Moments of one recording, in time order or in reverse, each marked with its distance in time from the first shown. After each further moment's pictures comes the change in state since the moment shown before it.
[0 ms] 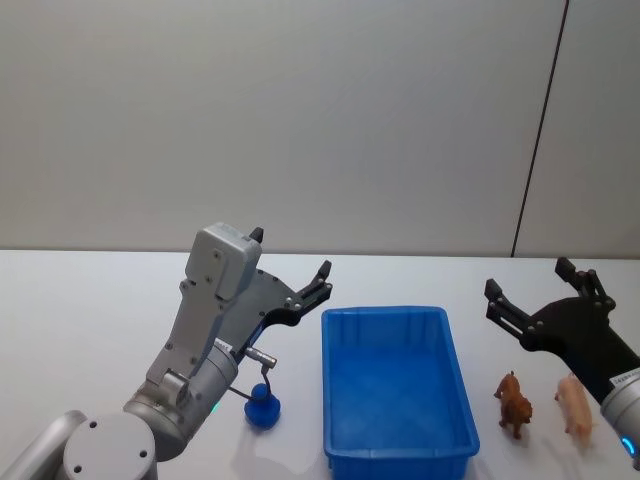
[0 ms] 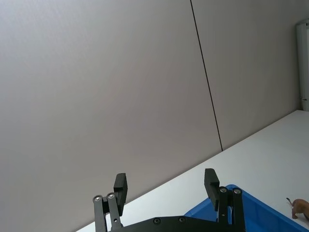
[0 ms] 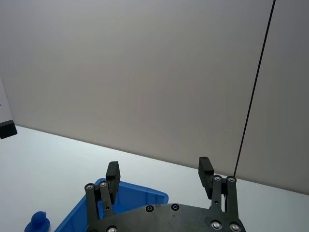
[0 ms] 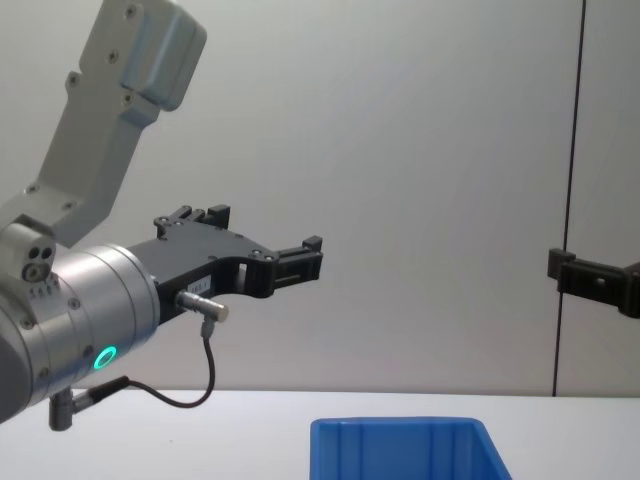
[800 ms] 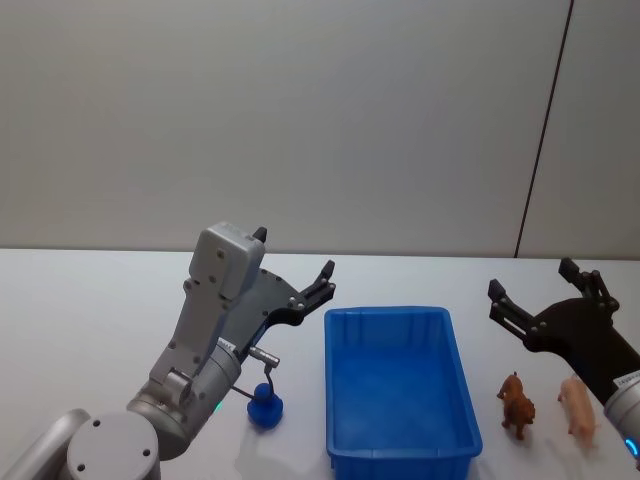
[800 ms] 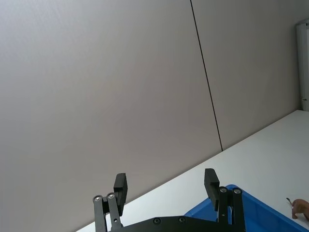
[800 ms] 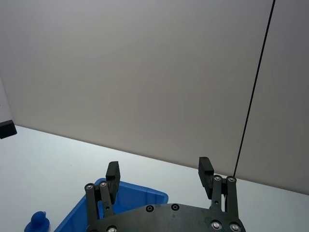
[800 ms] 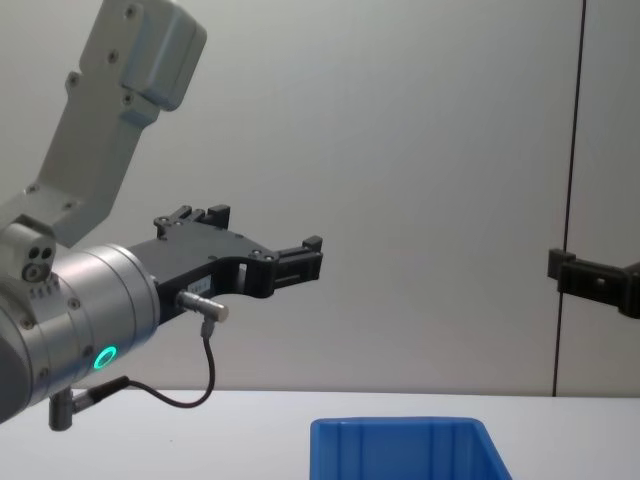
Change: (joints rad) left arm 0.000 0.000 0.000 0.000 0.000 0.000 0.000; right arm 0.000 0.000 0.000 0.000 0.000 0.000 0.000
